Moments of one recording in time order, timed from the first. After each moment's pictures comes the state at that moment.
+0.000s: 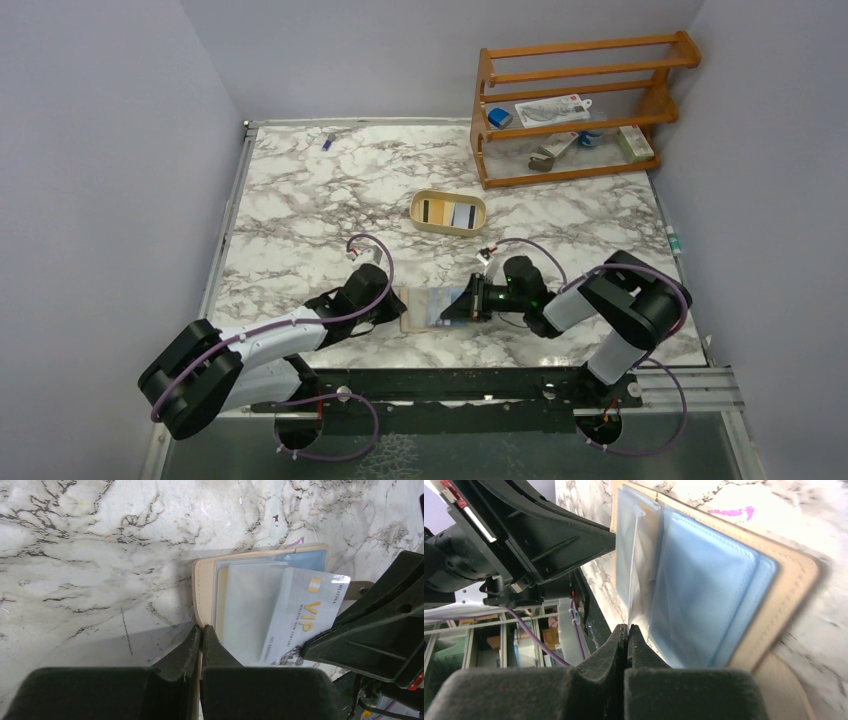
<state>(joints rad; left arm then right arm) -0.79 1.13 0.32 0.06 -0.08 -0.93 0.72 1.70 0.30 0.96 -0.59 1.01</state>
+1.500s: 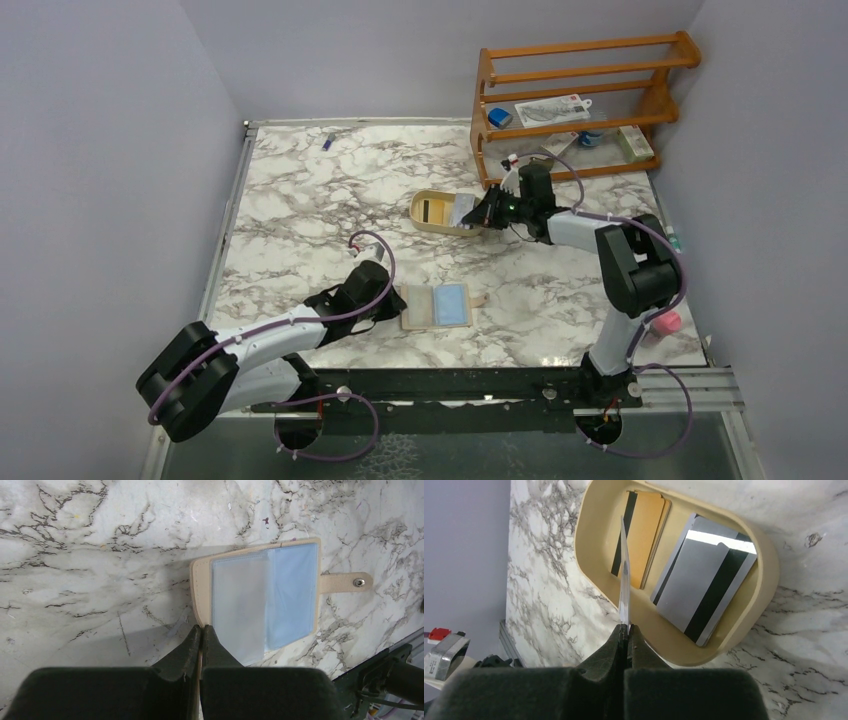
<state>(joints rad) -0.79 1.12 0.35 0.02 -0.08 -0.89 0.32 1.82 0.97 0.25 -0.55 0.58</state>
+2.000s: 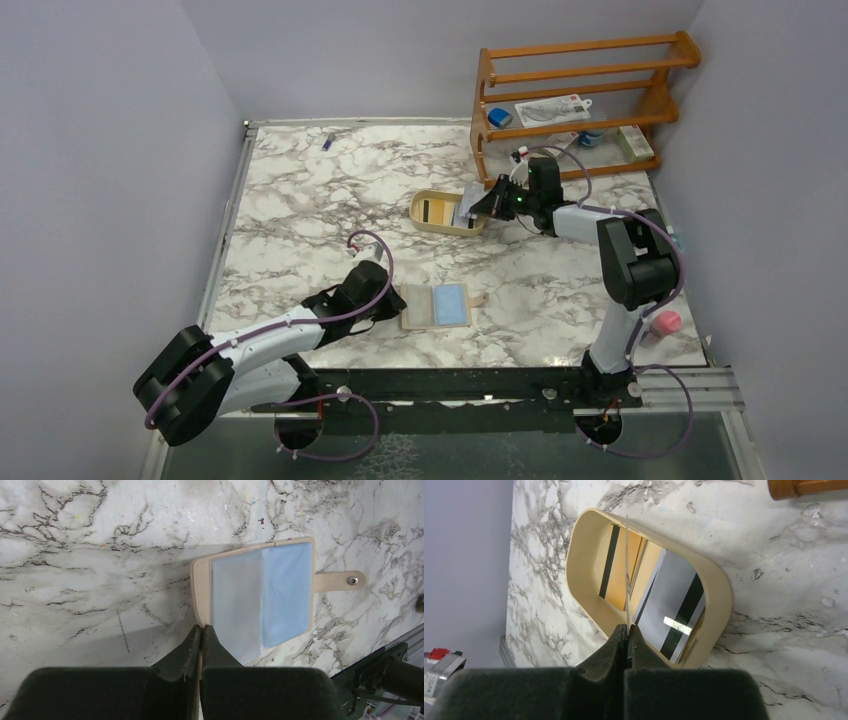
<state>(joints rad) -0.79 1.09 0.35 0.00 -0.08 -0.89 0.26 1.87 1.03 0.28 -0.58 0.58</state>
